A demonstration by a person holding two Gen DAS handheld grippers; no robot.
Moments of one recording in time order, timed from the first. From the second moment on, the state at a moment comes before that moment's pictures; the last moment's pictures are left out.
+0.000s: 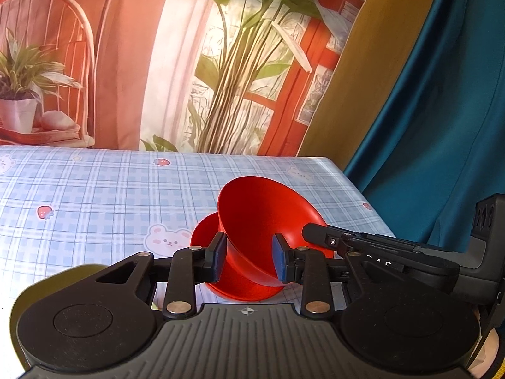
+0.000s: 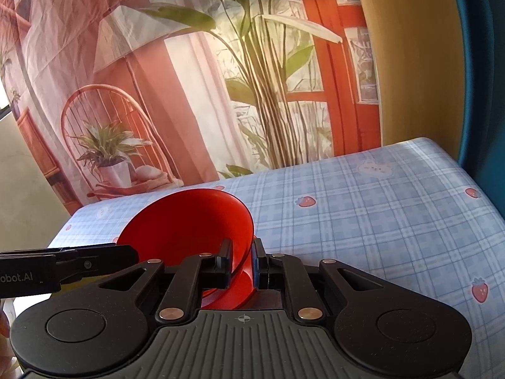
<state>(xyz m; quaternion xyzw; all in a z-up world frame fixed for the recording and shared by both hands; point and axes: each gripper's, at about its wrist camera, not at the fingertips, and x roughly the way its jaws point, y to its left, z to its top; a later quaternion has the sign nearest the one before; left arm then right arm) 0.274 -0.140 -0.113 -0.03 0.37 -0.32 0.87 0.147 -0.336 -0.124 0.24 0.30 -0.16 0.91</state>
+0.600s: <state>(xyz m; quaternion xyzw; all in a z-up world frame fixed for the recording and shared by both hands) 0.295 -0.152 -0.133 0.00 0.39 -0.31 0.87 0.167 -0.344 -0.149 0.24 0.32 -0.15 0.90</state>
